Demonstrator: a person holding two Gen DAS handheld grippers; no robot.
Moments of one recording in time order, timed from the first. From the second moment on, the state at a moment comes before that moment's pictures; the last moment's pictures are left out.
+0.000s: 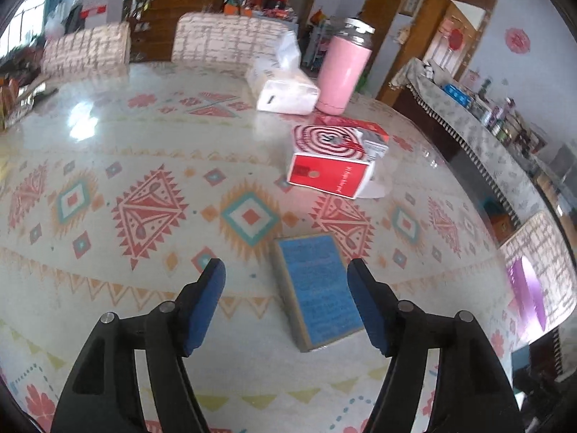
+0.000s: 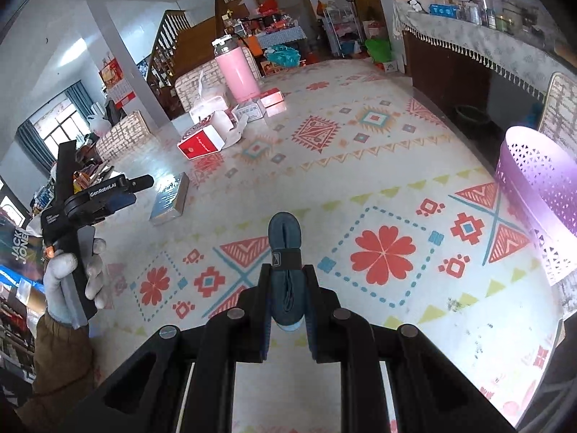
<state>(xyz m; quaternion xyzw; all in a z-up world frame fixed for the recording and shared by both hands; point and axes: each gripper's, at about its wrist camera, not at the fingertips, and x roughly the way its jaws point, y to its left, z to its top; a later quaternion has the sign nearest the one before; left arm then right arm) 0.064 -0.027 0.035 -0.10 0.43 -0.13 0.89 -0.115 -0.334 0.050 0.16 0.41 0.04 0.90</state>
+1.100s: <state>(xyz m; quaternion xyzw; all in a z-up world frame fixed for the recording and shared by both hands) -0.004 -0.240 0.087 0.06 0.42 -0.27 0.86 -0.164 -0.483 0.056 0.22 0.34 0.01 0.91</state>
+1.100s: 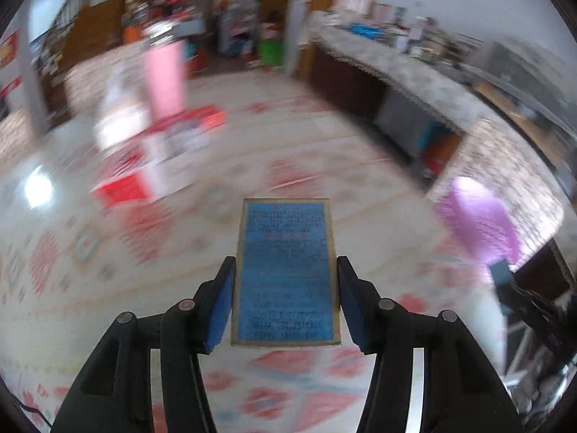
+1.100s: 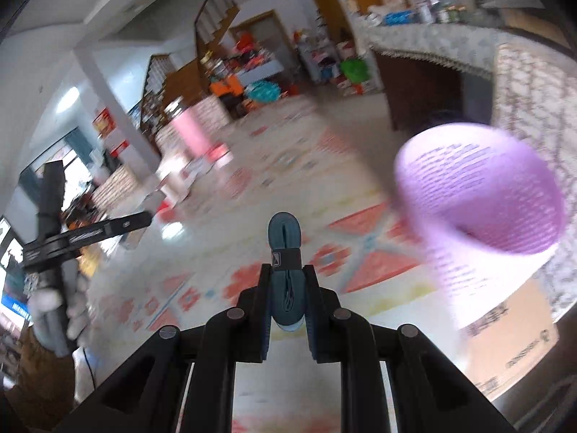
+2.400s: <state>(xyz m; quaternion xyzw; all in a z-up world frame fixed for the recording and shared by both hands) 0.033 -0.237 0.101 0.02 0.44 -0.24 0.86 -0.108 -0.473 0.064 0.26 0.31 0.05 0.91</state>
